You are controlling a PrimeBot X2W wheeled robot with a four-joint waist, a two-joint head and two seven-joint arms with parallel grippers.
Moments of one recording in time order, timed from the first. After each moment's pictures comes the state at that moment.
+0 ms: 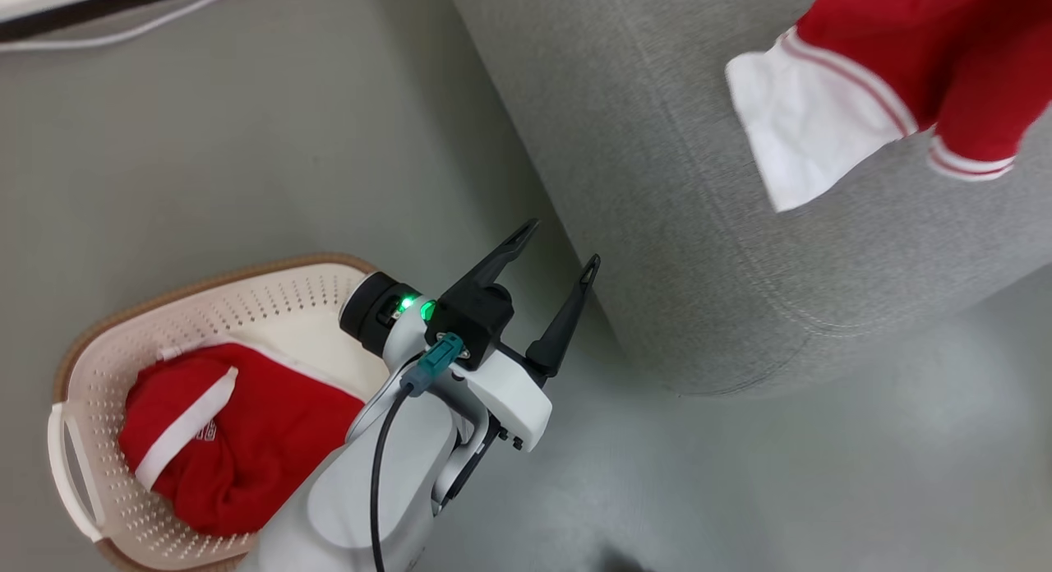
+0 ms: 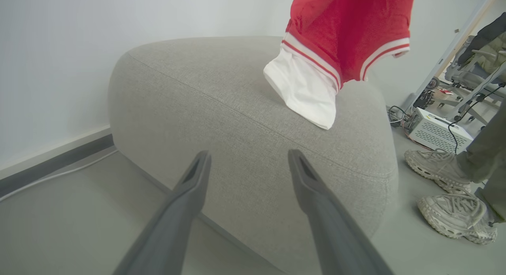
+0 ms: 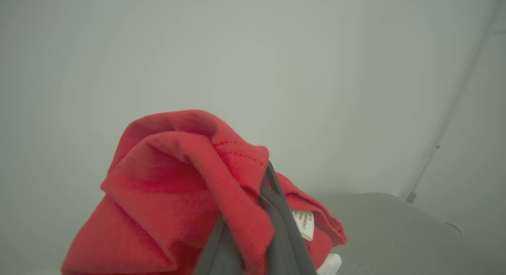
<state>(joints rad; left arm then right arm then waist) -0.58 0.05 -0.70 0.48 -0.33 0.01 -0.26 -0.93 -0.52 0.12 0.53 0.56 0.13 -0.26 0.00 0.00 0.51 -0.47</state>
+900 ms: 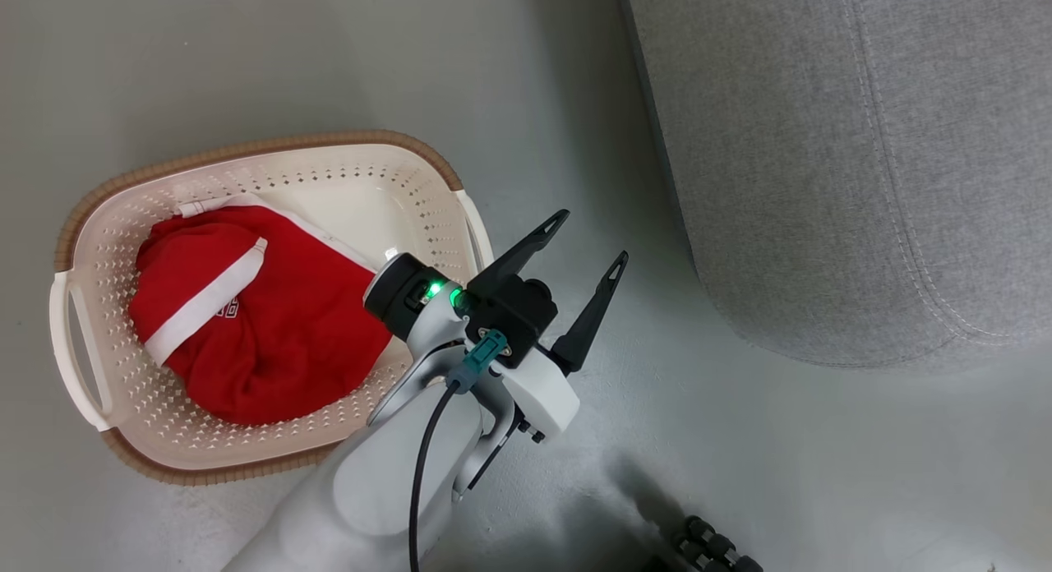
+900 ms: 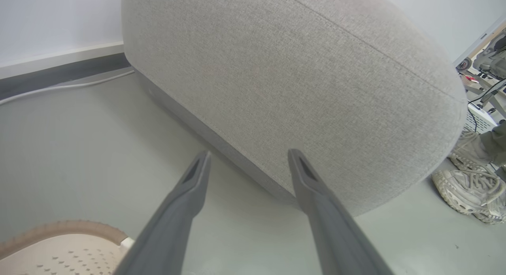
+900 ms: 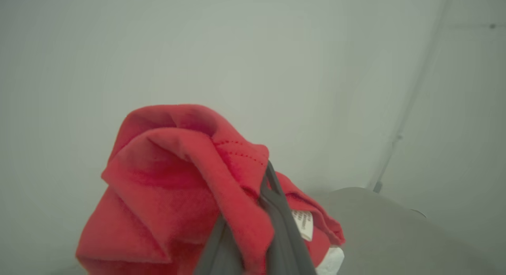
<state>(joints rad) -0.67 0.06 -0.83 0.51 -0.34 0.07 -0.26 -1.25 -0.63 -0.15 0.79 0.45 0.13 -0.26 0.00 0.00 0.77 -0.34</state>
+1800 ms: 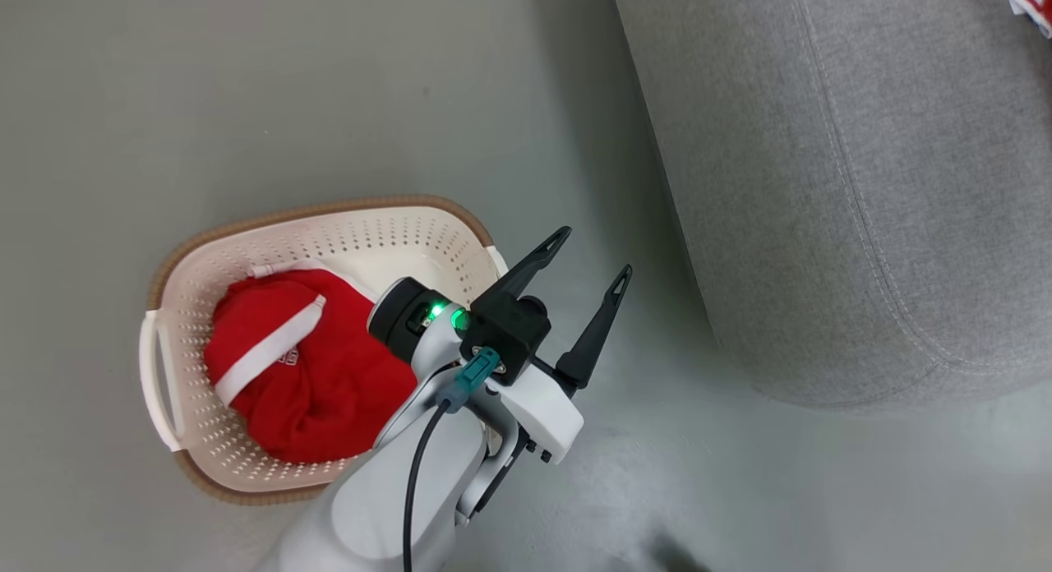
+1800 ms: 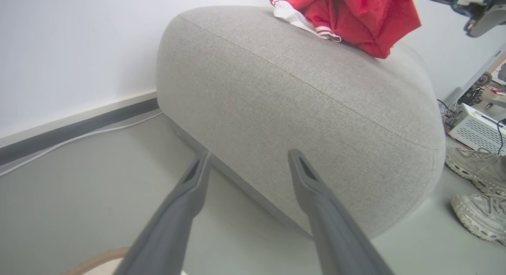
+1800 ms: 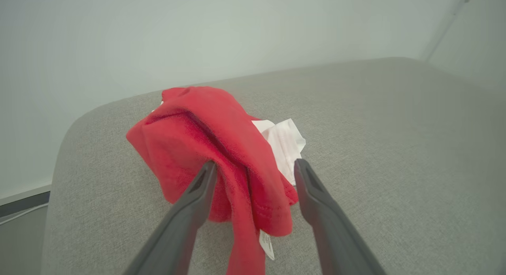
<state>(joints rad) -0.62 0.06 -0.82 0.46 -0.38 0.09 -0.26 -0.84 -0.54 0.11 0.88 0.68 0.13 -0.26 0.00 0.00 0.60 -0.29</state>
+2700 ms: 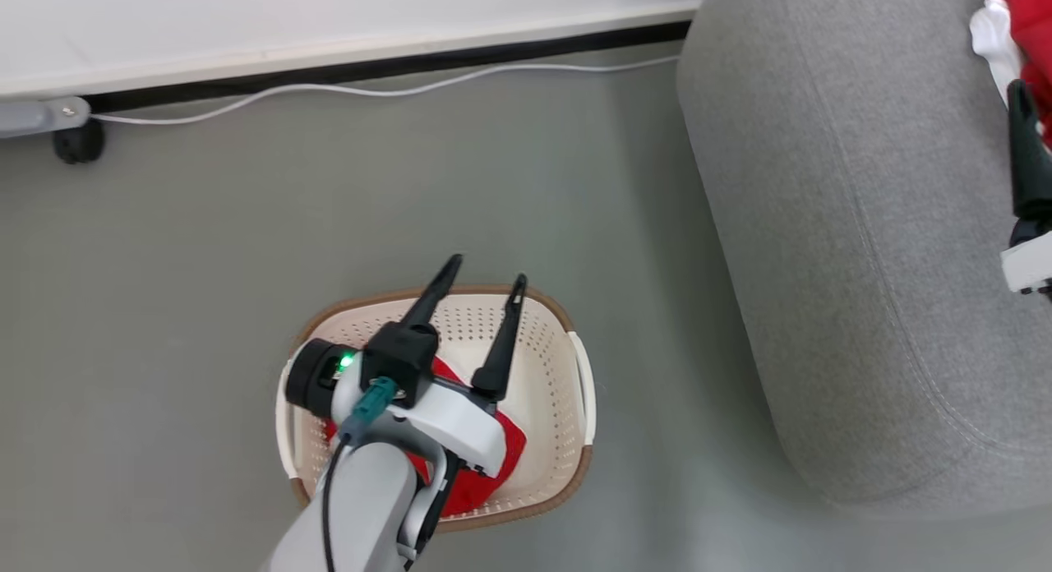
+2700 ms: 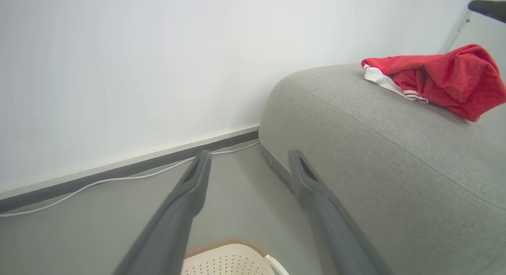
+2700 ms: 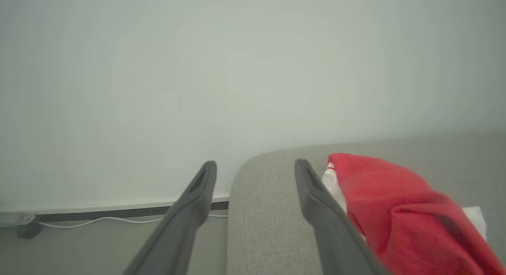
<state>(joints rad) -0.42 0.05 -0.54 0.40 -0.31 0.09 -0.26 -0.65 -0.49 0.26 0.54 0.65 0.13 -0.26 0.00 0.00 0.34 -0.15</state>
